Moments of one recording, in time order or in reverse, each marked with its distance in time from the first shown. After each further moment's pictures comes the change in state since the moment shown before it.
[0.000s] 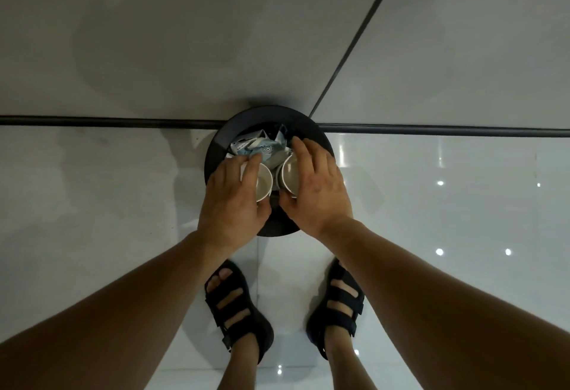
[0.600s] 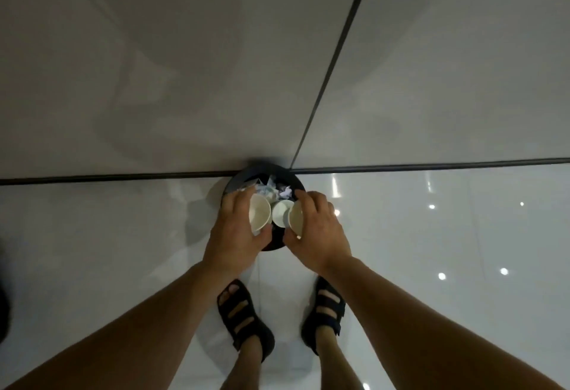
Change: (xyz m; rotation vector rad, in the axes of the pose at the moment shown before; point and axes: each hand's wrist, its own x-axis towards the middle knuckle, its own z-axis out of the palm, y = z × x) left_hand -0.034 0.084 -0.161 -0.384 -0.018 -0.181; right_hand -0.060 -0.053 -0.148 0.135 -0.068 0.139
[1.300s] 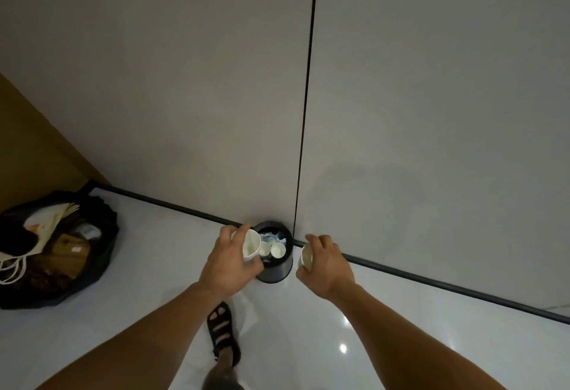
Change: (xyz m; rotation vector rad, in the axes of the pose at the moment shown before) left_hand -0.349 0.261 -0.129 0.036 0.340 -0.121; right_hand -0.297 -0.042 -0.300 -0.214 -0.084 -0.347
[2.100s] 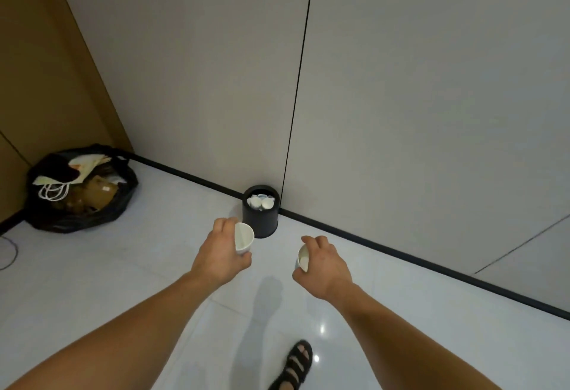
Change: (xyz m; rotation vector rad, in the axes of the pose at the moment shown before) left_hand -0.405 0.021 0.032 -0.006 0.177 -0.034; right_hand -0.402 0.008 0.049 -0.143 0.046 -0.049
